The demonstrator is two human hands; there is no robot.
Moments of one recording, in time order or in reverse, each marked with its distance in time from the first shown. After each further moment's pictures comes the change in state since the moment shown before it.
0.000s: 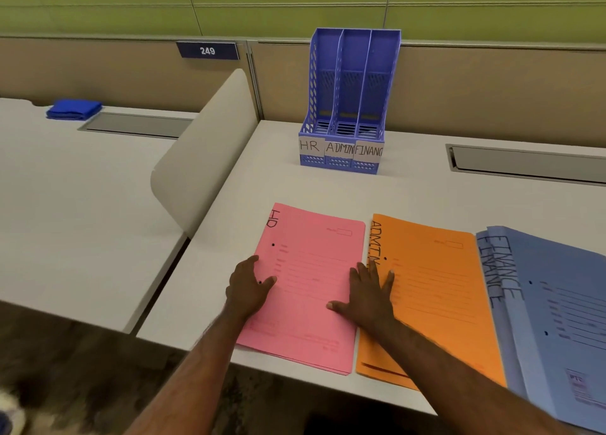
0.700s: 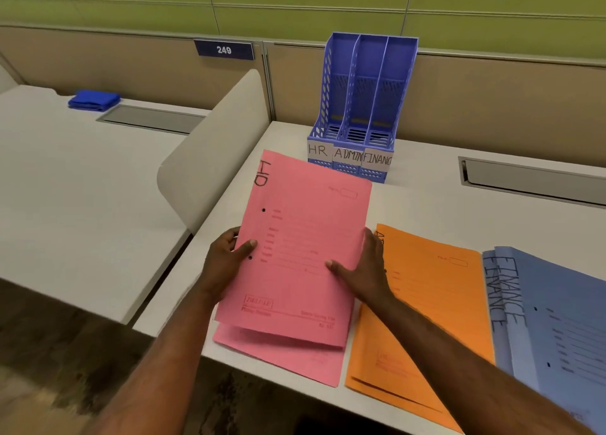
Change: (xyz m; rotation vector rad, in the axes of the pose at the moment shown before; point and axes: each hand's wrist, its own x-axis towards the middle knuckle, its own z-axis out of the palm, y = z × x) left_hand 0.013 0.024 -0.058 -0.794 0.006 0.070; right_hand 0.033 -0.004 -0.057 0.722 0.257 -0.004
